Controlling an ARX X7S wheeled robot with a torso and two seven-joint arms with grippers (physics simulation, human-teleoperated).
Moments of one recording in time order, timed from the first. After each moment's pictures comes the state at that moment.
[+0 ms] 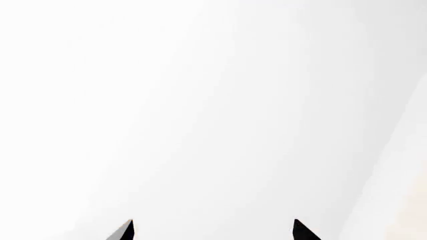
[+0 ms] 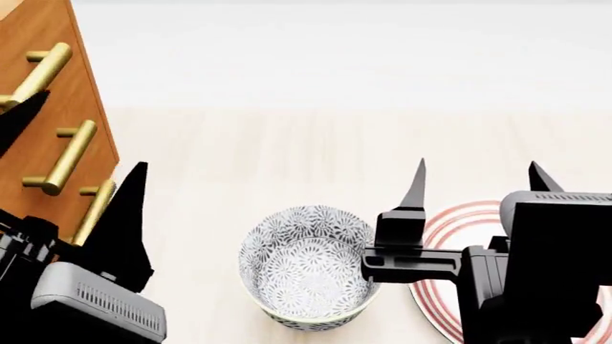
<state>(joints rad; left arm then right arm) -0.67 -0.72 0.84 0.62 0.37 -0.66 -0.24 0.48 0.28 0.13 -0.84 0.55 1.16 0.32</state>
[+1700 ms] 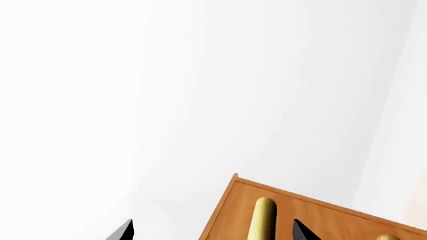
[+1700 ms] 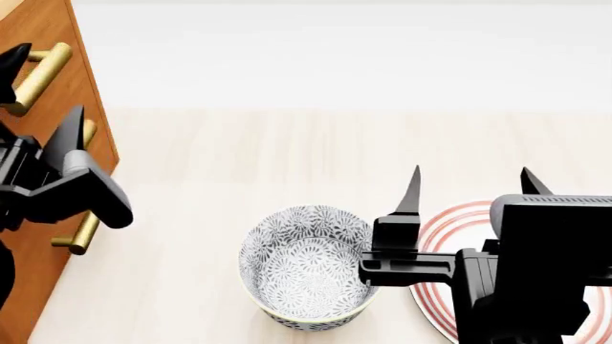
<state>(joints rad) -1.01 -0.60 0.97 -0.34 0.42 -0.31 -0.29 0.45 0.31 0.08 -0.79 0.56 1.09 0.34</state>
